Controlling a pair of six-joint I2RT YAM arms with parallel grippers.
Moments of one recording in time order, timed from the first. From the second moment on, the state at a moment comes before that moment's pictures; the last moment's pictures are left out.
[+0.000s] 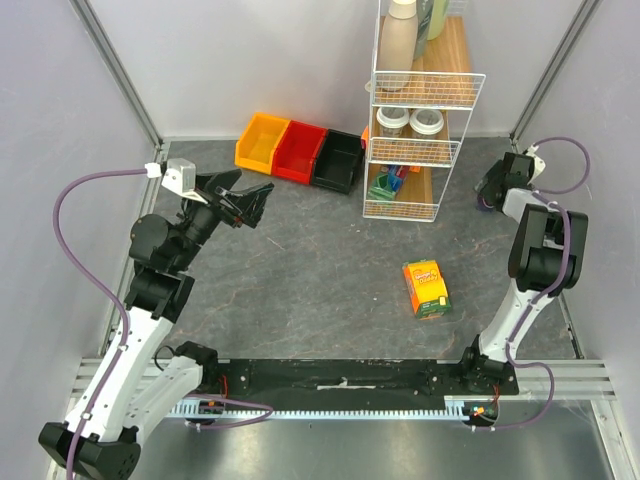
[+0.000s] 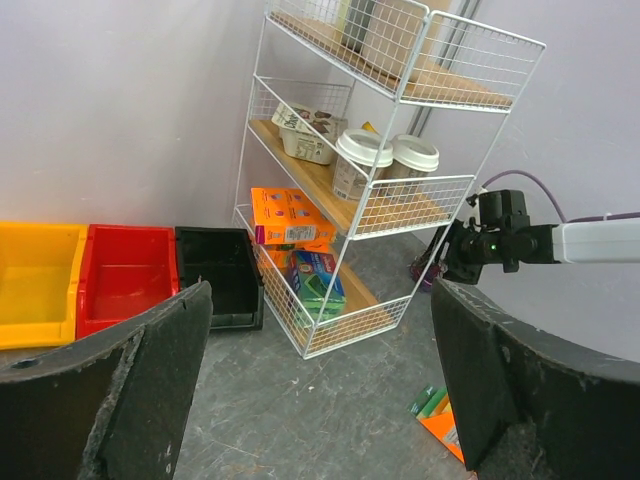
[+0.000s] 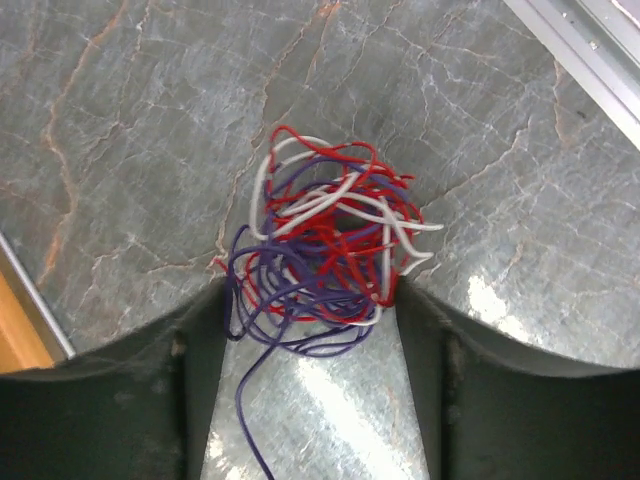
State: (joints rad) left arm -0.32 0.76 0.85 0.17 0.26 -0.34; right arm -0.26 1.93 1.24 -0.02 0.18 0.46
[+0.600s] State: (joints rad) left arm -0.32 0.82 0.85 0.13 0.26 -0.34; right arm -0.21 1.14 0.83 -0.26 0.23 0.52
